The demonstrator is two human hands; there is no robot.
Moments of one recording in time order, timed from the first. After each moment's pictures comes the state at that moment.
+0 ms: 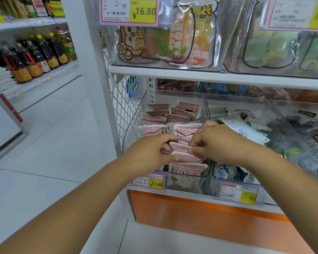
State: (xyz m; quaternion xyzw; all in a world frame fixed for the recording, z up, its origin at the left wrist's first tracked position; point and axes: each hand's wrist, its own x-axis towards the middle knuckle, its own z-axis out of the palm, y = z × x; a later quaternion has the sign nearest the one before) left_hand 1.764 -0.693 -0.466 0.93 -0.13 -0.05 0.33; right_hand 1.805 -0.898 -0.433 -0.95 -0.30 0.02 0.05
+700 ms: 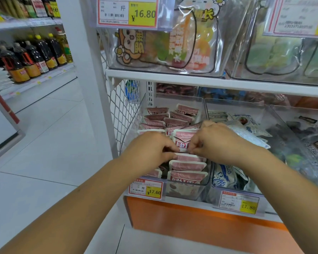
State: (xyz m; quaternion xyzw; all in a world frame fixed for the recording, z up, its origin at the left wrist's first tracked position) left_hand 1.780 -0.700 -0.455 0.96 -0.17 0.02 0.22; right_hand 1.816 -0.891 -0.430 -0.96 -0.29 -0.01 0.02
